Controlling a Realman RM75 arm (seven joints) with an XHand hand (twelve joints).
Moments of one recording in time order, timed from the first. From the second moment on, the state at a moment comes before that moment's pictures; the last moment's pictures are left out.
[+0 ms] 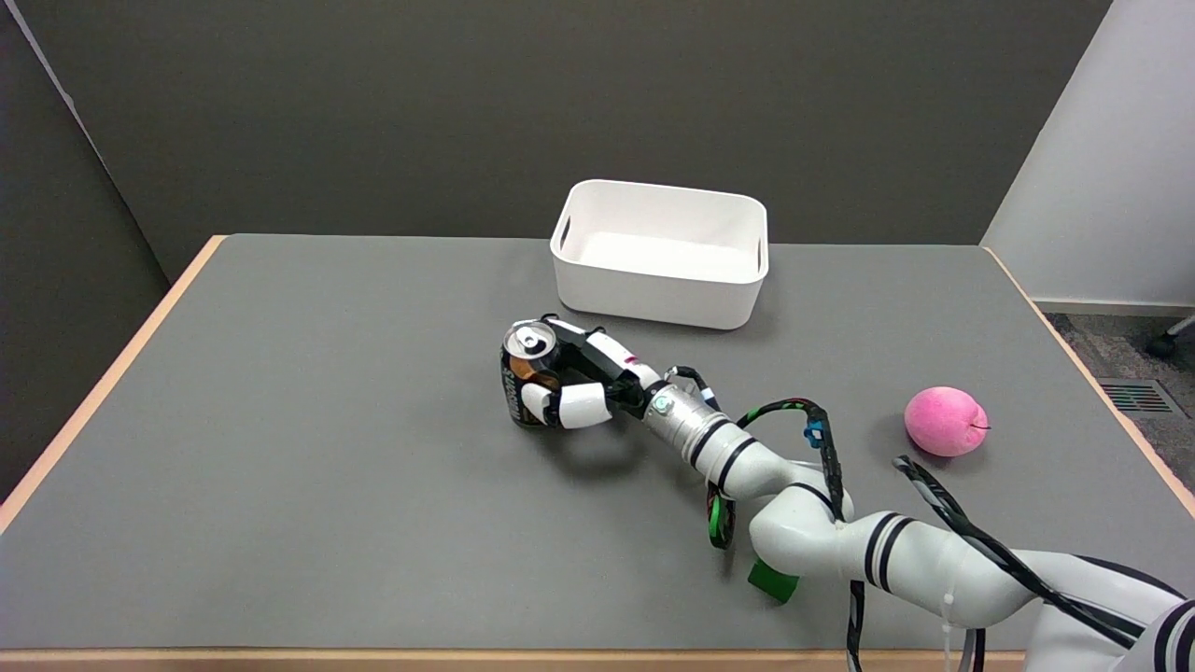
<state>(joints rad) 0.40 -1.23 -2.32 0.89 0.60 0.45 1.20</state>
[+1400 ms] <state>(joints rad) 0.41 -1.22 -2.27 0.94 0.58 0.52 1.20</state>
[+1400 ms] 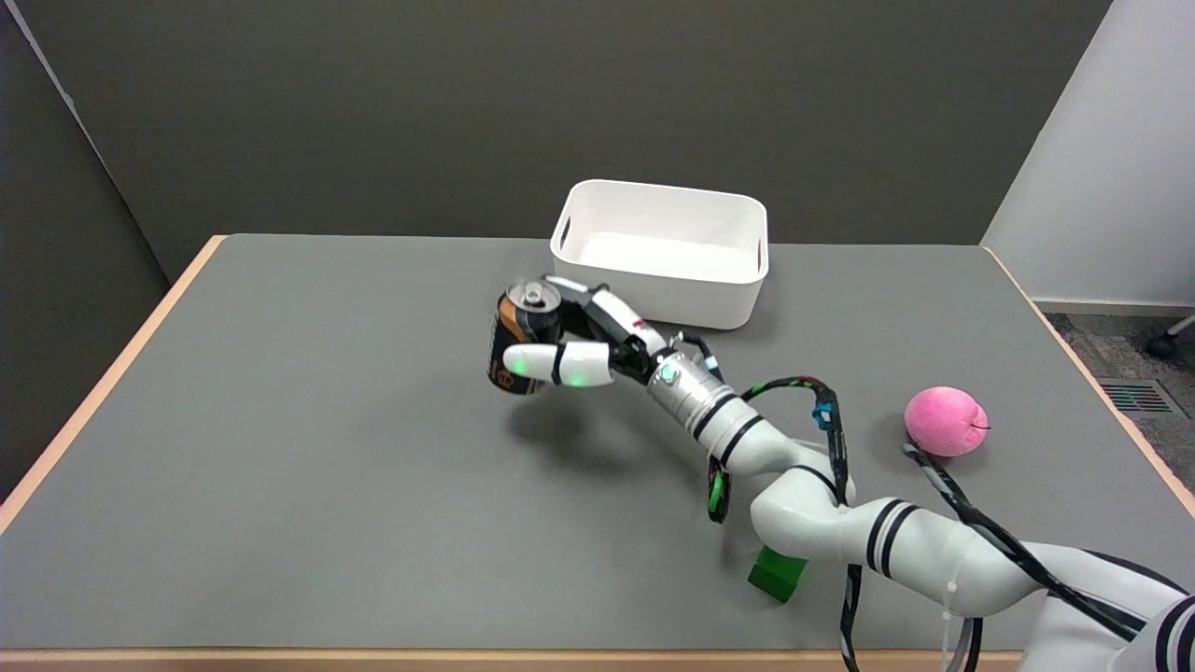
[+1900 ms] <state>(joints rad) 0.42 -1.19 -2.14 1.11 0.44 0.57 1.14</state>
